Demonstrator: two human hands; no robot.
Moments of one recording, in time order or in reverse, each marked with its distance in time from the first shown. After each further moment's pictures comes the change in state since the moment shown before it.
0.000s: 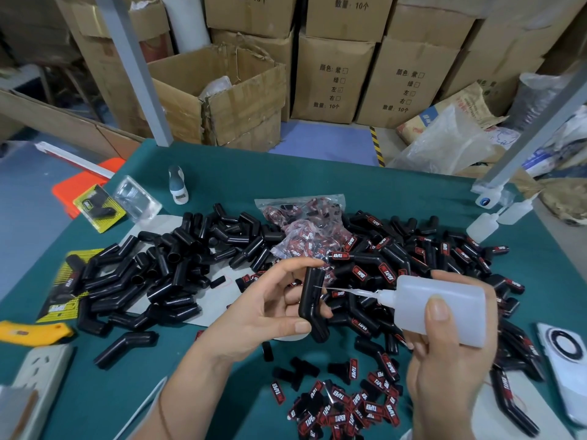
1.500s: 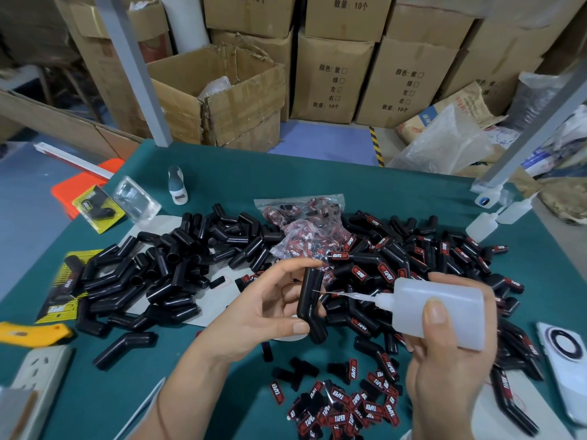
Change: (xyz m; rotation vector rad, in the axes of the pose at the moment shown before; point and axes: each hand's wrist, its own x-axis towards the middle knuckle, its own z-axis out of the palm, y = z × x) left_hand -0.002 0.002 0.001 0.047 -0.013 0.008; right_hand -0.002 0.003 -0.002 0.029 -0.001 -0.001
